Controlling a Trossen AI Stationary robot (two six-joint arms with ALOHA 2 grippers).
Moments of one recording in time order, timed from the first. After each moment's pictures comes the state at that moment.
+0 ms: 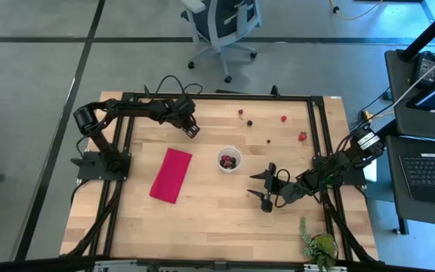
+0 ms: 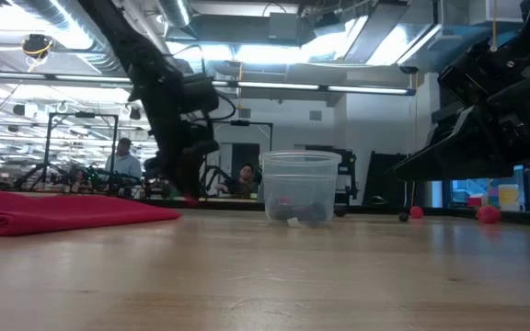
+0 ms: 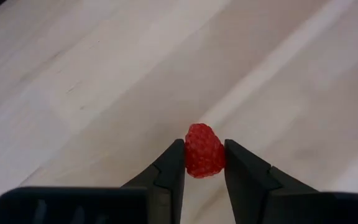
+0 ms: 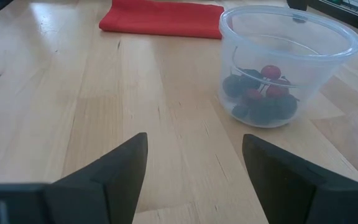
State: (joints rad) left arm 0.58 1.67 0.90 -0.34 -0.03 -0.27; right arm 0.55 1.67 0.31 0.88 0.70 0.31
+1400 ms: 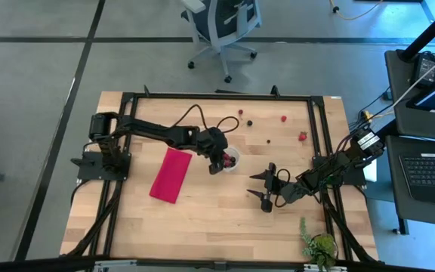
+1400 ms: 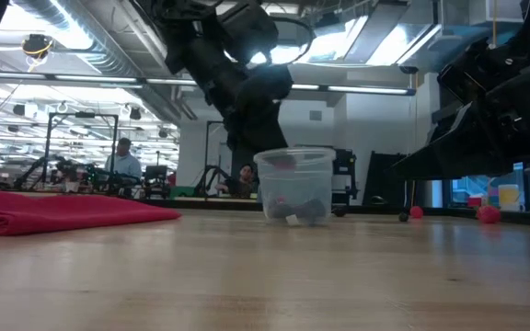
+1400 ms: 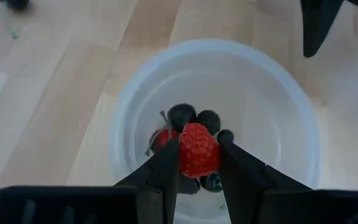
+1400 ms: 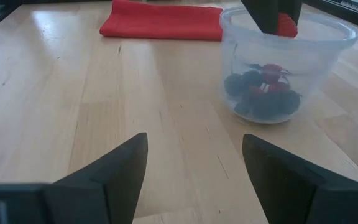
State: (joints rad) left arm 0.11 1.80 1.13 -0.15 0.04 -0.19; right arm 0.55 1.67 0.31 0.89 0.70 0.34
